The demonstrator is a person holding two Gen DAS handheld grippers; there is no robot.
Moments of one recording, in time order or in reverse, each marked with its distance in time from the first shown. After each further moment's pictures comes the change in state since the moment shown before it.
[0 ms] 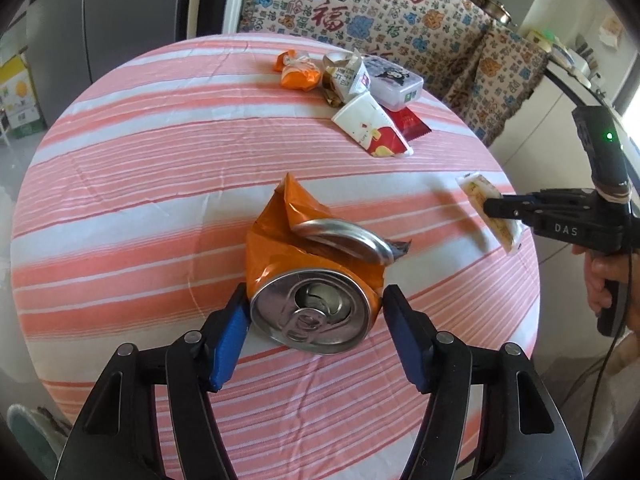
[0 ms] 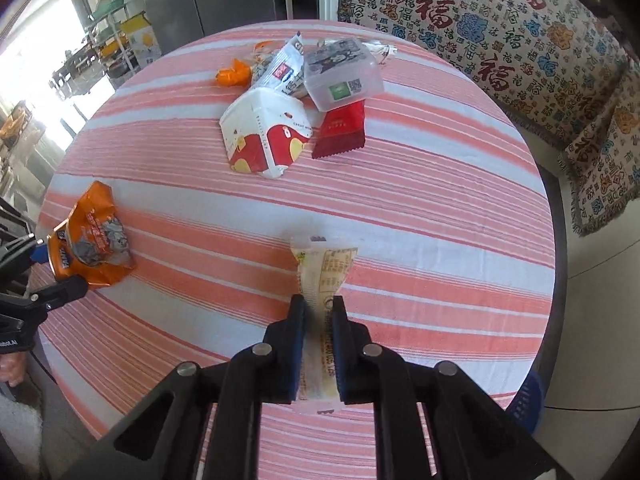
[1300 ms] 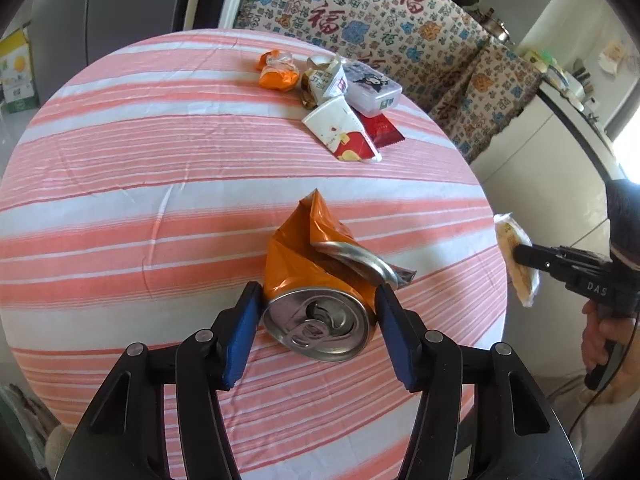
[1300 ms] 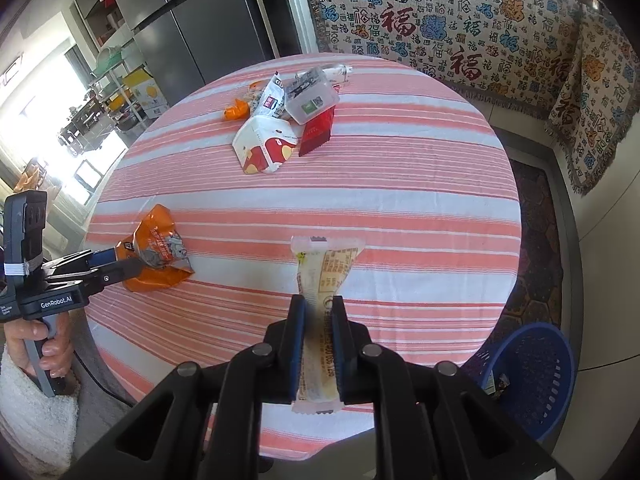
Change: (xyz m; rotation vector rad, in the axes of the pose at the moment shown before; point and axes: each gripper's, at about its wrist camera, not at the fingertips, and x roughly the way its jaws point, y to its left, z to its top) left arm 0.000 -0.020 0.003 -0.077 -0.006 -0.074; right arm -0.058 -0.027 -0.059 0.129 -0.104 0.100
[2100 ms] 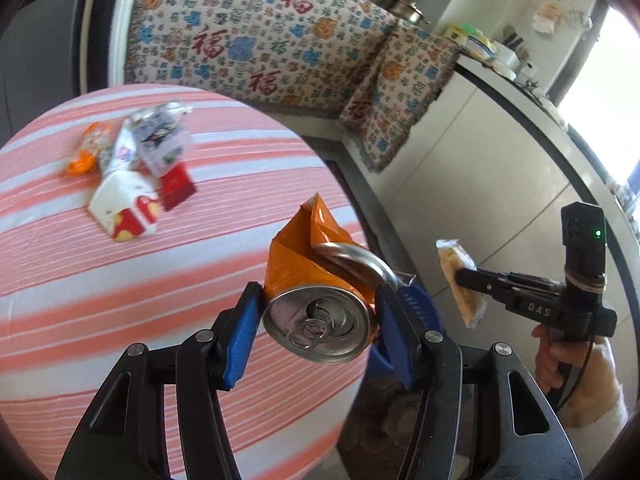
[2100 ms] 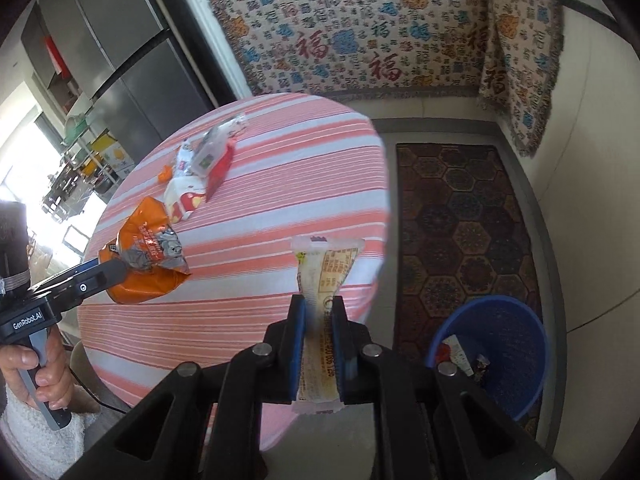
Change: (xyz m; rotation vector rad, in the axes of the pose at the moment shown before) left arm 0.034 -0.202 0.042 0.195 -0.023 -0.163; right arm -0.071 -0.134 -0.030 0.224 -0.107 -0.044
